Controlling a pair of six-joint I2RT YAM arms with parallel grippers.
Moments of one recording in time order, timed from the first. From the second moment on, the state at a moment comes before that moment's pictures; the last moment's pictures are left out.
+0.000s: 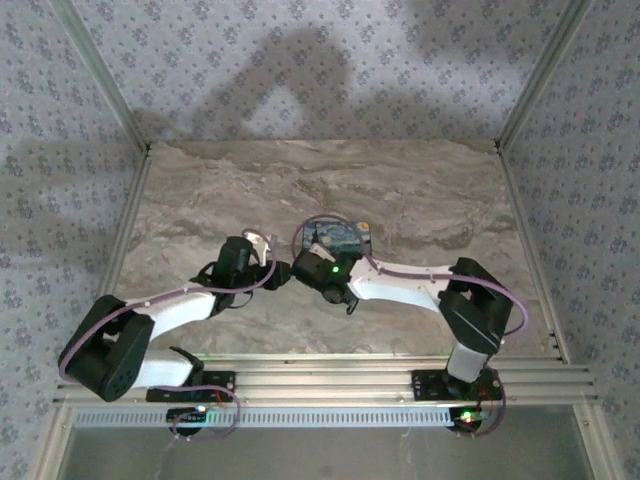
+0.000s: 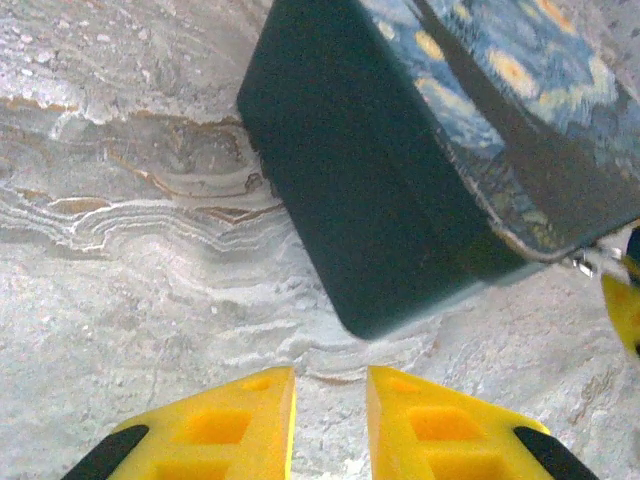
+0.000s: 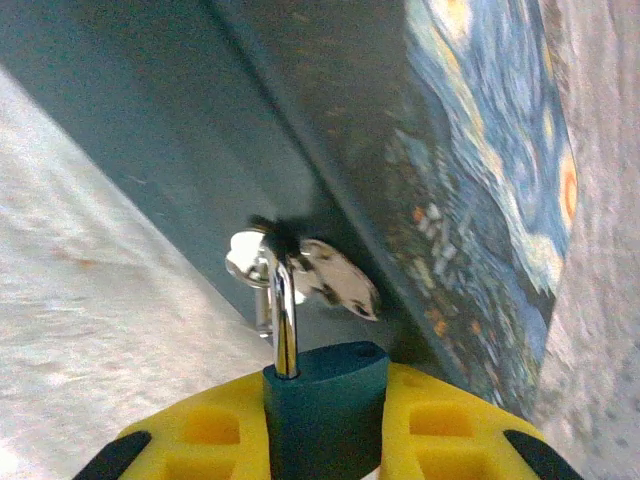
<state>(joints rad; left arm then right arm) -0.54 1.31 0.44 0.21 0.33 -0.50 1.06 1.73 1.17 -0.80 0.70 0.04</state>
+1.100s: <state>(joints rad) -0.47 1.40 0.41 0.28 0.46 -0.48 1.06 1.64 1.13 -0.58 0.42 -0.24</state>
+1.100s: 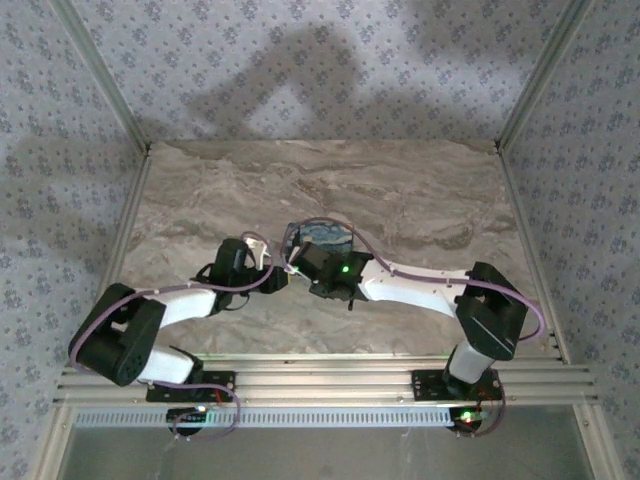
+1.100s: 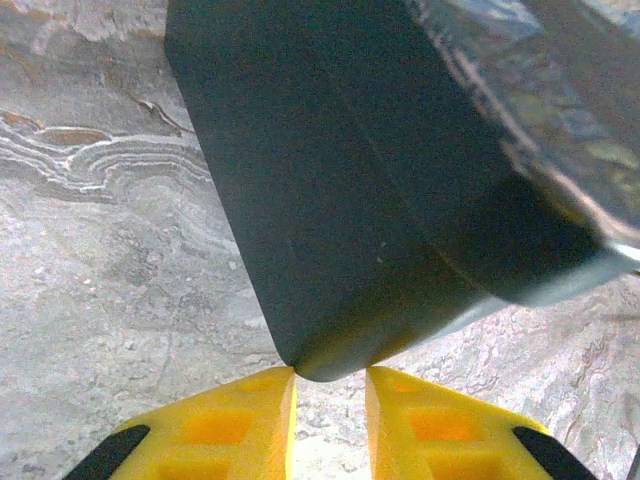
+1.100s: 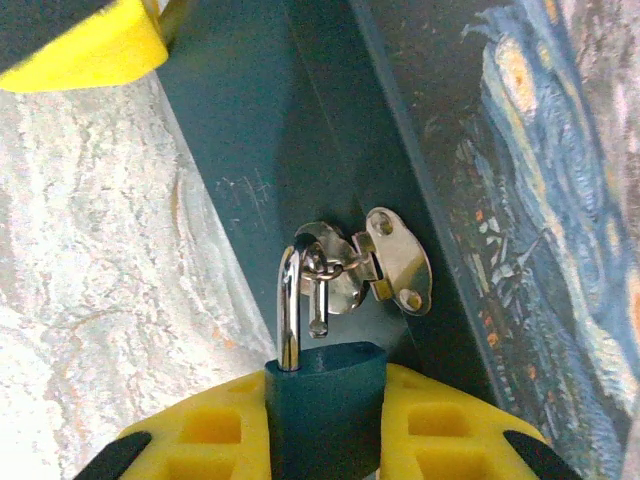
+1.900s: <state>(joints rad) -0.42 1.45 0.42 0.30 0.49 -0.50 0.95 1.77 1.22 -0.62 0.09 0.04</state>
